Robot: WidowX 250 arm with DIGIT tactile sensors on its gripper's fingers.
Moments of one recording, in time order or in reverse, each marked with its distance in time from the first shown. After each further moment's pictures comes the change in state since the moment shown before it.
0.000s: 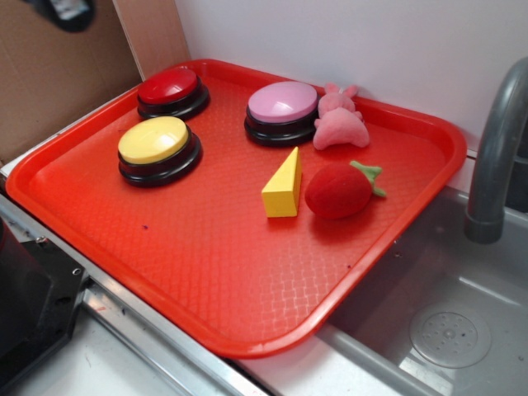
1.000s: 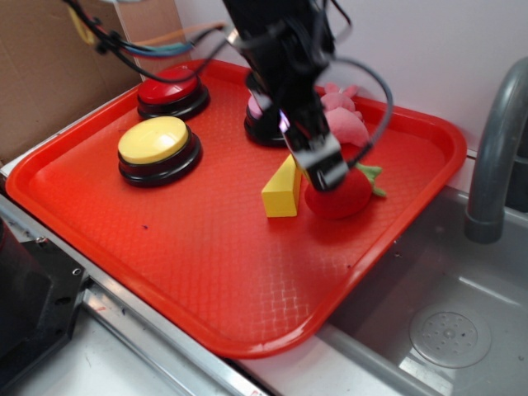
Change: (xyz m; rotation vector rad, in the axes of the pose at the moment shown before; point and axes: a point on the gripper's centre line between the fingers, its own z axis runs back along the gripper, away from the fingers) arm 0.083 -0.062 -0.164 0.029 -0.090 -0.241
